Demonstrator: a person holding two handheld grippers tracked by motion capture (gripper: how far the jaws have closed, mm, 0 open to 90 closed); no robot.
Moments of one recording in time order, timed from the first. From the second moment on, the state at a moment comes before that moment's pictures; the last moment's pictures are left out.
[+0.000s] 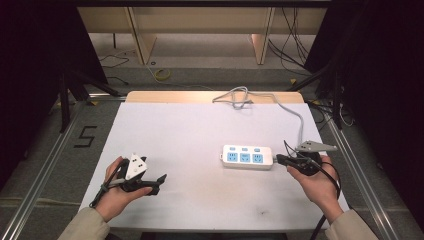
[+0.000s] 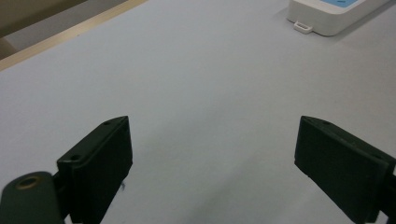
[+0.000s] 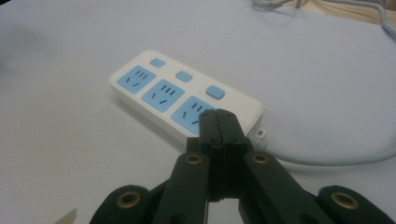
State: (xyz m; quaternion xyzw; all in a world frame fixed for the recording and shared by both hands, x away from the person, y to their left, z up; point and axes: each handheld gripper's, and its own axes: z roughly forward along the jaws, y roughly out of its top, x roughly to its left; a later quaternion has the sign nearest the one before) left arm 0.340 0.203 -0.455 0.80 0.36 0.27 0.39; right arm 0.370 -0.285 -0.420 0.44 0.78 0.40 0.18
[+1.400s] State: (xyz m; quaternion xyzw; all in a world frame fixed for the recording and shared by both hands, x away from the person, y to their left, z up) left arm 0.340 0.199 -0.454 0.80 0.36 0.27 0.40; right arm 0.421 -0.259 -0.421 0.46 0.80 0.35 0.16
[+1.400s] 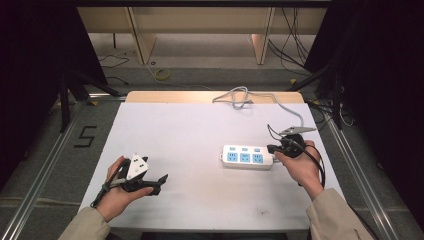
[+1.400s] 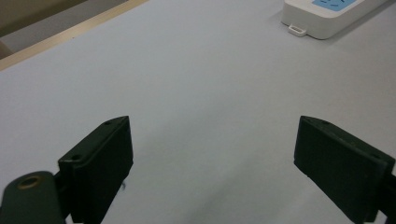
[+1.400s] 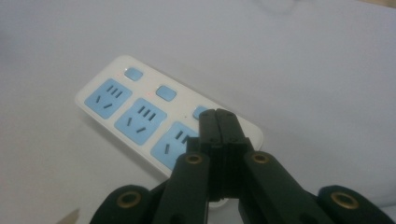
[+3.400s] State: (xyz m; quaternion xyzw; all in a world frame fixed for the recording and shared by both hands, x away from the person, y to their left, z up) left arm 0.341 0.199 -0.455 0.80 0.36 0.26 0.40; right arm 0.475 -0.219 -0.431 0.47 0.84 0.26 0.10
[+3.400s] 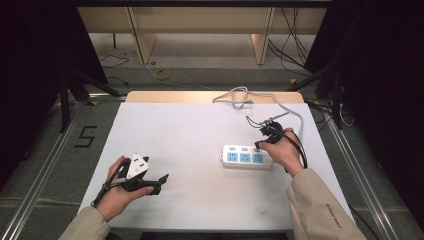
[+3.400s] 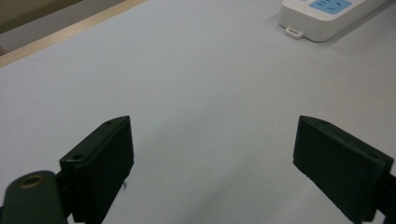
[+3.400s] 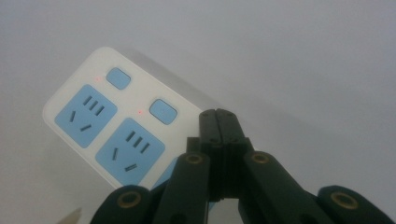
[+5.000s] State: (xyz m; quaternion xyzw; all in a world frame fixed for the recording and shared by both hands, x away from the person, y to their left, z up) left arm 0.342 0.199 -0.454 0.80 0.36 0.26 0.40; right arm 0.485 -0.211 -0.431 0.48 0.85 0.19 0.09
